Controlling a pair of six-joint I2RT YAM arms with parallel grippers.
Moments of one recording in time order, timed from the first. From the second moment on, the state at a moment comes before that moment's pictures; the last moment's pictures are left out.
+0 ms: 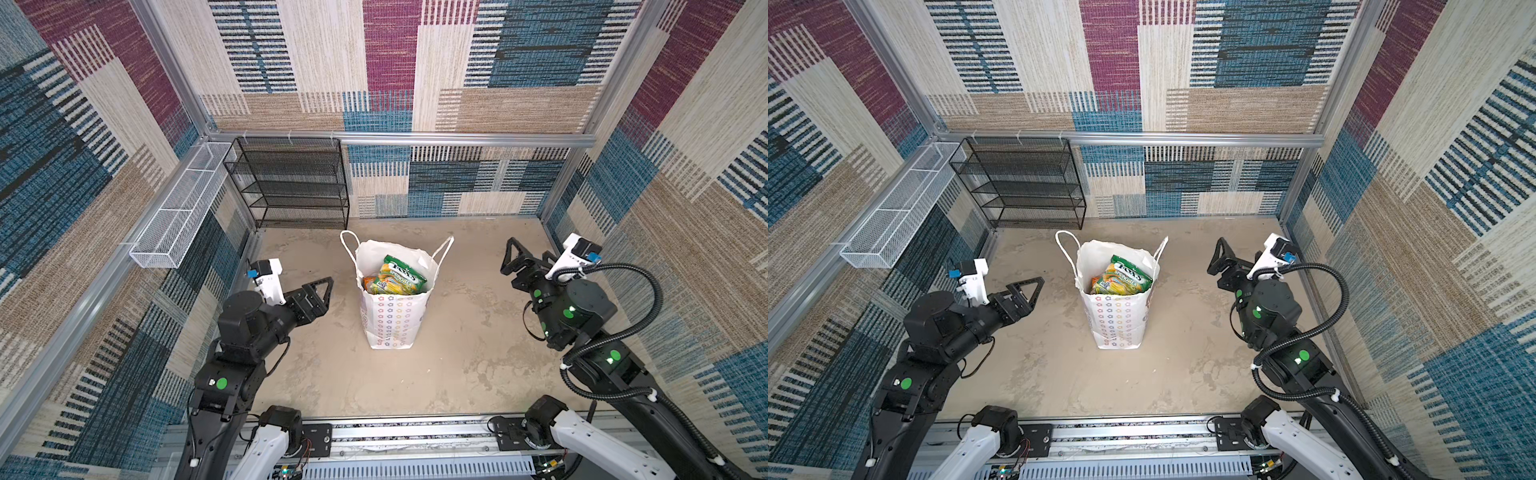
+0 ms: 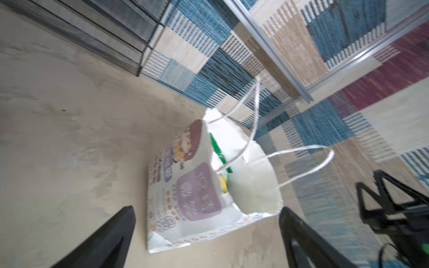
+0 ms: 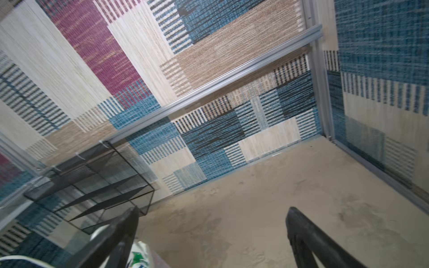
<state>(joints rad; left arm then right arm) -0.19 0.60 0.89 -0.58 0.17 -0.63 0.58 0.72 0.88 -0.18 0.66 0.40</state>
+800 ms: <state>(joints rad) -0.18 1.04 0.43 0.06 -0.66 -0.48 0.14 1.08 0.23 0.72 0.42 0.10</state>
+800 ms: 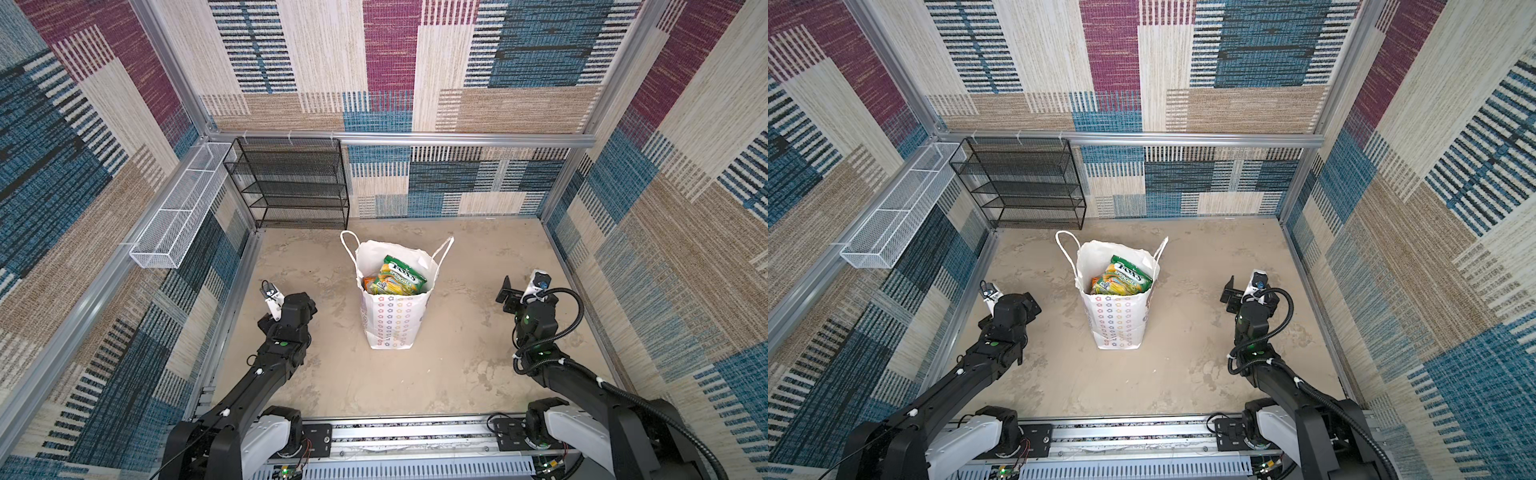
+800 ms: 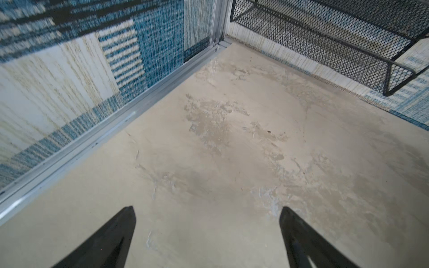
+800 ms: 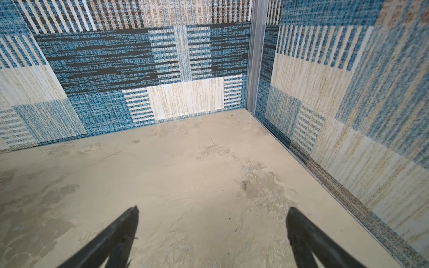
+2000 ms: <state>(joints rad) -0.03 1.54 0.40 0.75 -0.28 -0.01 -0.11 1.45 0.07 1.41 -0.09 0.10</state>
